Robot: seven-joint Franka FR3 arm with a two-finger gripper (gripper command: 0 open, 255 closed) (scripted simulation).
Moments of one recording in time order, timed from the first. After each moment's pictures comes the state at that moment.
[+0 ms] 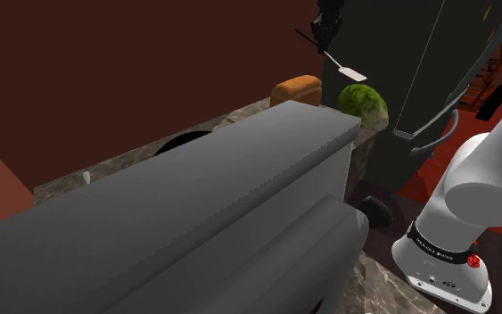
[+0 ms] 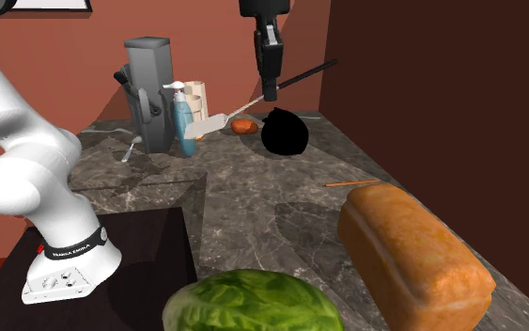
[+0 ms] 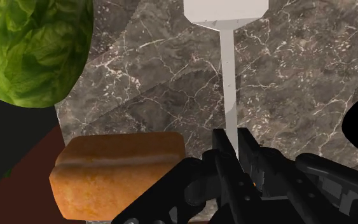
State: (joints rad) arm -0.07 -0.23 -0.27 -1.75 -0.05 1.59 -0.14
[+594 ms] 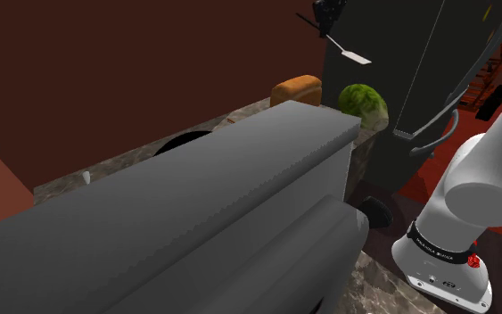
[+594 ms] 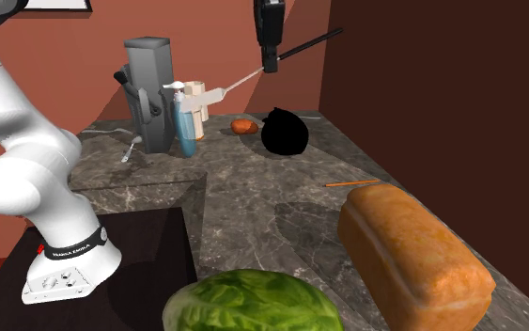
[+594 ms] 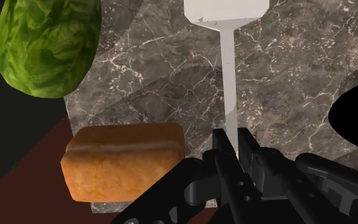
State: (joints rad) arm -0.07 -0.18 -0.28 -1.57 -0.04 1.47 -0.15
